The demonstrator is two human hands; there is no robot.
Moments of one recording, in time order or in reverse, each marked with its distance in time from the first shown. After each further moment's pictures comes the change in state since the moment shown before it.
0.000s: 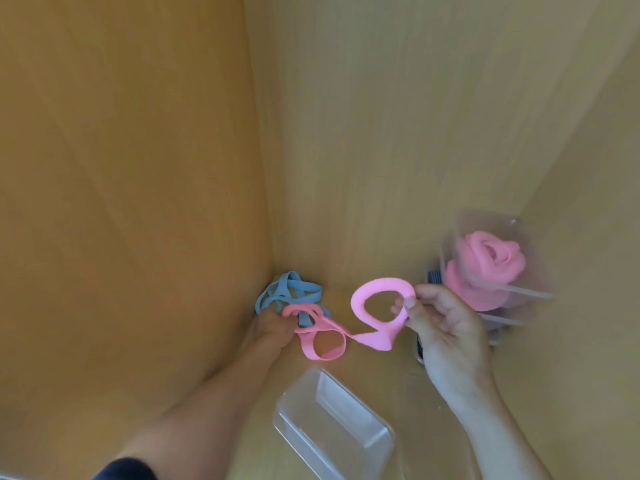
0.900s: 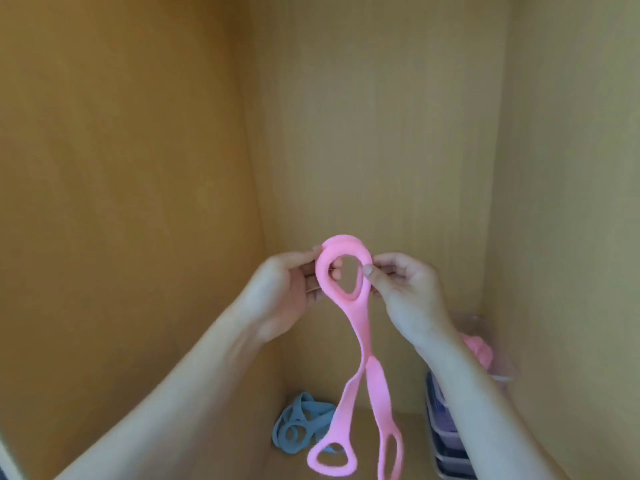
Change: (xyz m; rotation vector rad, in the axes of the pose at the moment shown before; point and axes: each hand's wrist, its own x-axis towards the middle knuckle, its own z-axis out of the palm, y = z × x) left_hand -0.211 0.264 -0.166 -0.599 -0.677 0.685; right_hand 0.081 -0.161 0.021 0.138 0.020 -0.320
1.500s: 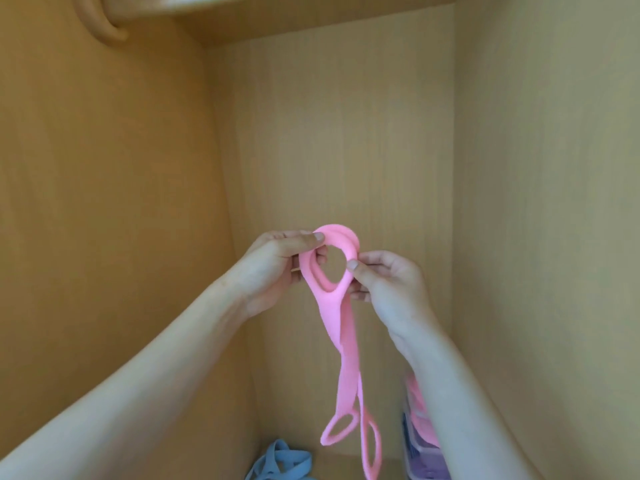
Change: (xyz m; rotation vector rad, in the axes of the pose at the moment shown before) left_hand 0.041 0.057 0.025 0.301 -0.066 0.188; right_hand 0.029 -0.054 -0.012 0.173 0.051 0.095
